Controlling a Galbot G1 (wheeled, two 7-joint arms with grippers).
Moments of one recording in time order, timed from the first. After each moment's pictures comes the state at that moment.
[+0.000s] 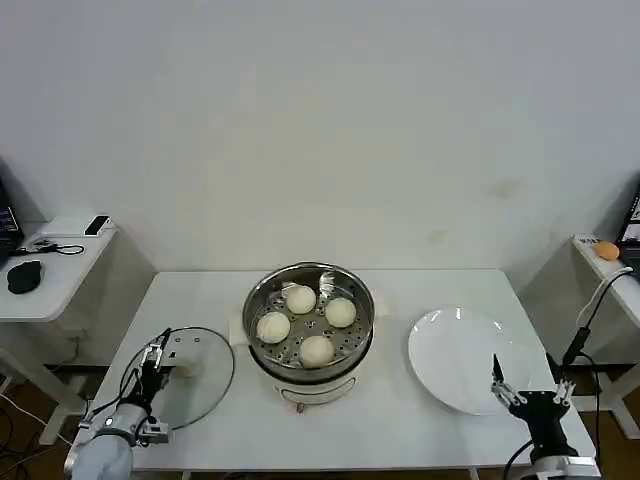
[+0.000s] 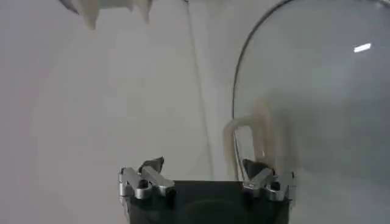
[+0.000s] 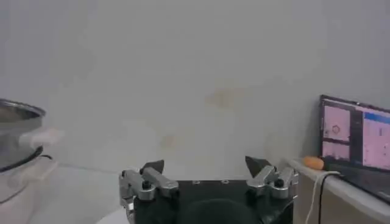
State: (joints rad) left arm 1.25 -1.01 -0.47 -1.42 1.16 -0.04 -0.21; right arm -1.65 1.56 0.94 2.08 0.04 0.09 -0.21
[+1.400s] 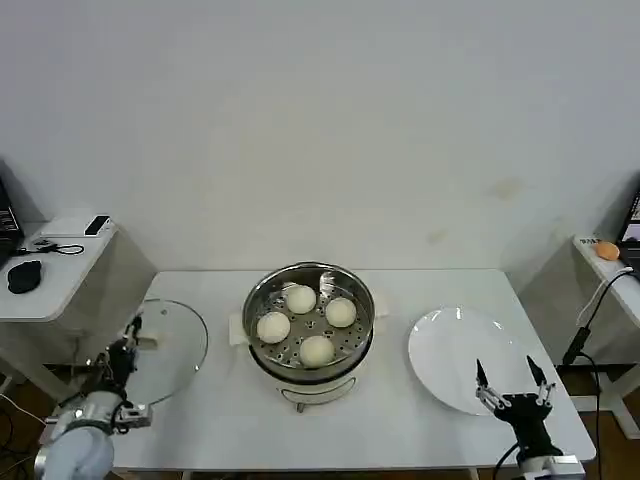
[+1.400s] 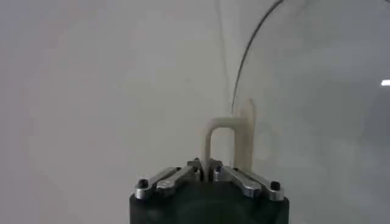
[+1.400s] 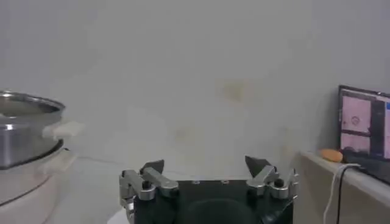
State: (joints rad) left arm 1.36 -0.98 -0.61 -1.69 1.09 0.12 -0.11; right arm -1.66 1.53 0.88 2.06 0.04 0.07 -0.22
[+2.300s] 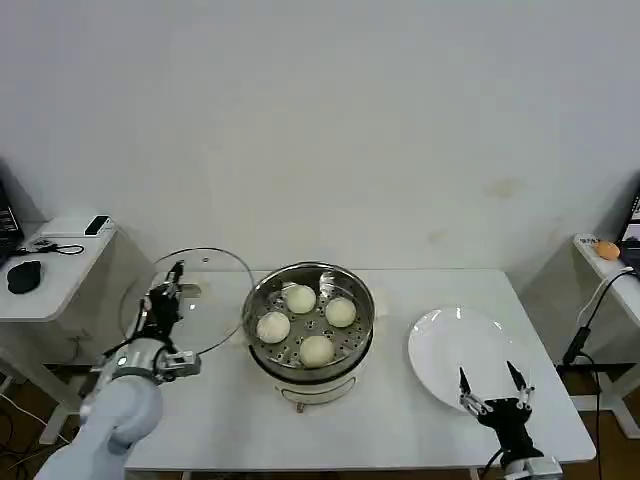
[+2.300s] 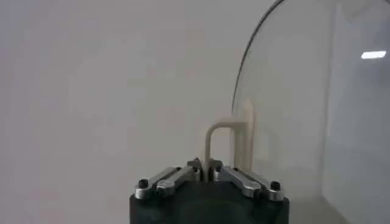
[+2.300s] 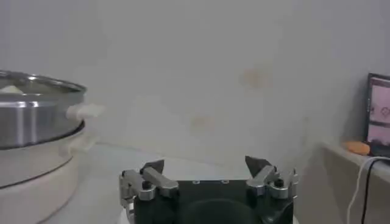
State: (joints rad) left arm 1.13 -0.94 -0.34 -1.92 0.98 0.37 0.07; right arm -1.66 1.54 0.83 2.02 -0.02 0.08 -0.23
